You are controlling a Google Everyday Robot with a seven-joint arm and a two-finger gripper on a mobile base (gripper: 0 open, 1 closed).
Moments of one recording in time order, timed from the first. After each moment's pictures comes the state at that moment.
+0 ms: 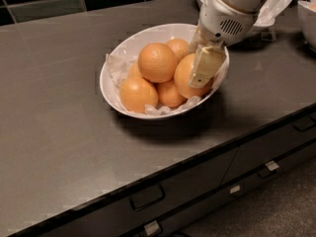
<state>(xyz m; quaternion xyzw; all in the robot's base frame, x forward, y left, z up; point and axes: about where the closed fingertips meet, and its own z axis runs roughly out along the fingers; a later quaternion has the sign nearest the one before) 0.516 -0.091 0.965 -0.66 0.73 0.03 0.17</state>
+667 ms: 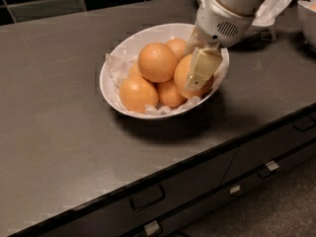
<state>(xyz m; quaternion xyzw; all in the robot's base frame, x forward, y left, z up) 0.516 -0.085 0.957 -0.67 0.72 0.06 0.17</state>
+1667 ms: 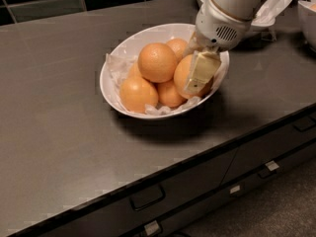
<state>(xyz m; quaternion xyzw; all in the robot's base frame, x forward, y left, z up) 0.517 -0.083 0.948 -0.67 0.72 0.07 0.16</state>
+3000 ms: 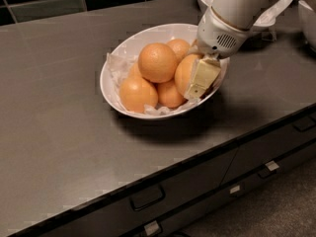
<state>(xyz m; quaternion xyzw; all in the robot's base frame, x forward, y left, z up) 0.522 -0.084 0.926 -0.67 0.72 0.10 0.15</state>
